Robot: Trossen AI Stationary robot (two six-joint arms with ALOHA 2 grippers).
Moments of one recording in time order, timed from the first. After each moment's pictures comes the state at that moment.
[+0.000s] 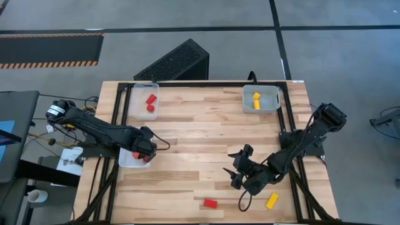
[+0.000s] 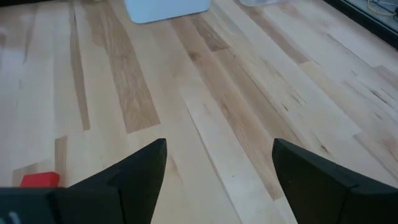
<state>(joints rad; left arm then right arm) -0.31 1.21 0.79 -1.15 -0.23 -1.10 0.67 1.53 0.94 -0.34 0.84 0.79</state>
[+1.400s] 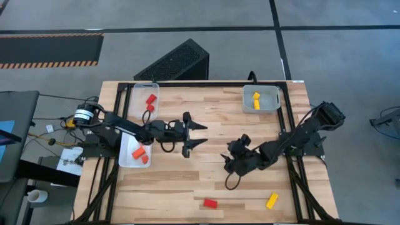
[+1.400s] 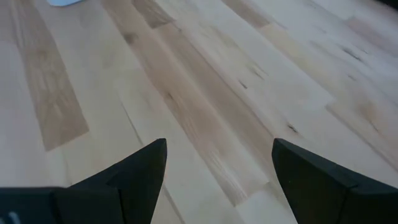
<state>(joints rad) -0.07 1.63 0.67 1.15 -0.06 -0.05 0.47 1.53 0.83 -0.26 0.73 0.82</state>
